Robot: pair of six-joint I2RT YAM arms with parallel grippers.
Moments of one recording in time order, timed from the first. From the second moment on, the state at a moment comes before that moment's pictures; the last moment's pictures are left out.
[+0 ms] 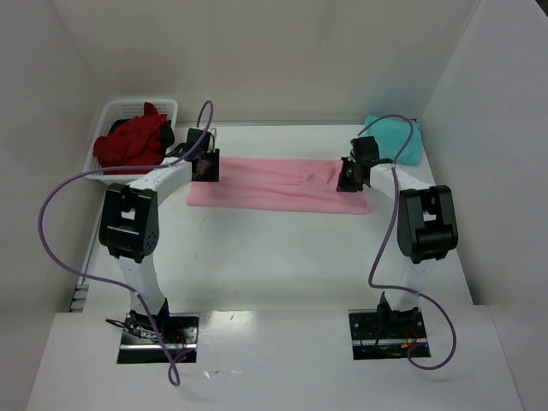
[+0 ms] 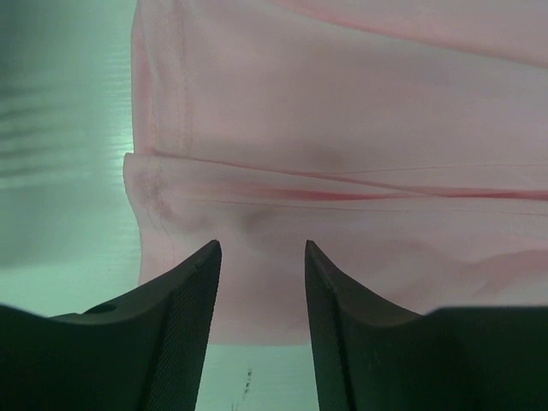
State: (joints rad) left arm -0.20 1.91 1.39 -0.37 -0.10 -0.17; right arm 0.12 1.83 1.22 -0.33 -0.11 0.34
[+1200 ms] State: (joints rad) left arm -0.20 2.07 1.47 -0.46 -0.15 -0.18; right arm 0.12 2.10 1.49 -0.39 0.00 0.35
